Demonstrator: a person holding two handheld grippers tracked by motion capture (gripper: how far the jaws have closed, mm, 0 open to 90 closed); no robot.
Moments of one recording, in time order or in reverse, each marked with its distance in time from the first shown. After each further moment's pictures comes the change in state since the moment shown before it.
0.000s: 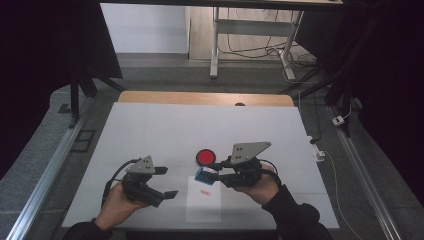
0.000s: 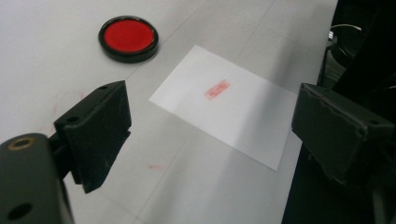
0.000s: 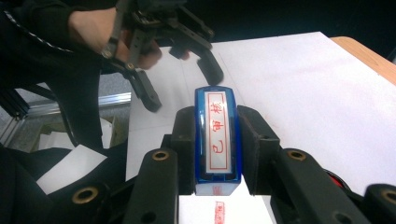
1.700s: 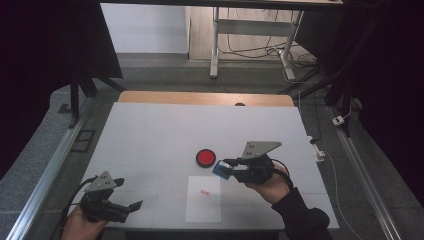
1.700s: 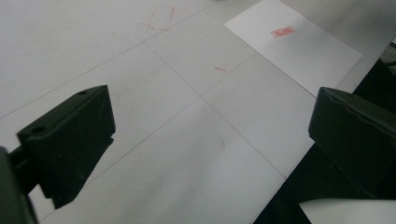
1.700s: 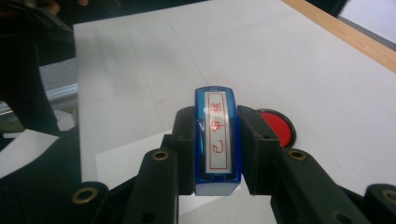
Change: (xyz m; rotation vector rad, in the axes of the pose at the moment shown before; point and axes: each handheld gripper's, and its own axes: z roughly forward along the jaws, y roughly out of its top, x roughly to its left) left arm -0.006 -0.065 -0.059 0.024 0.237 -0.167; right arm -0.016 -0.025 -0.019 0.091 -0.176 0.098
